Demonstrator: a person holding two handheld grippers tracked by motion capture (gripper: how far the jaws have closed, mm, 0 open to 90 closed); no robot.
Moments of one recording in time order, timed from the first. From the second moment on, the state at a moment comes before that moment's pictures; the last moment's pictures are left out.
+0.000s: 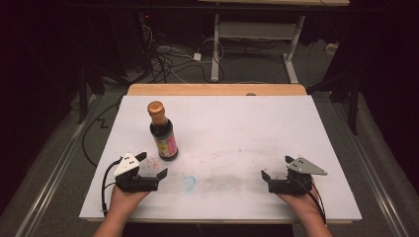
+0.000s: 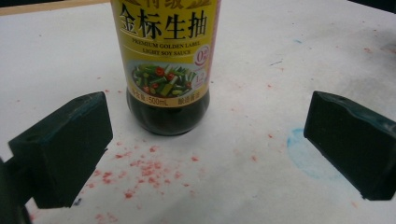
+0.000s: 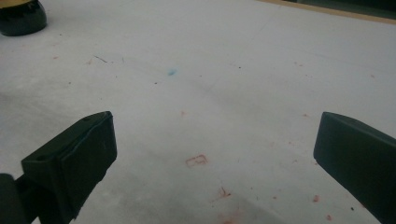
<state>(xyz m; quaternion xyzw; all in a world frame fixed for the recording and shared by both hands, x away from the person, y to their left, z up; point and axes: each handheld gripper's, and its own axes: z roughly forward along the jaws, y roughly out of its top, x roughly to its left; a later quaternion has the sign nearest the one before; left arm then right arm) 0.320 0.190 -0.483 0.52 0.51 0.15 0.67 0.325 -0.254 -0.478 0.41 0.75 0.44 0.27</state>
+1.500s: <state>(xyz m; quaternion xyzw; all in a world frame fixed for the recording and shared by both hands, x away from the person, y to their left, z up) 0.390 0.172 -0.450 0.53 0.50 0.14 0.67 0.317 -0.257 -0.470 0.39 0.75 0.46 0.27</state>
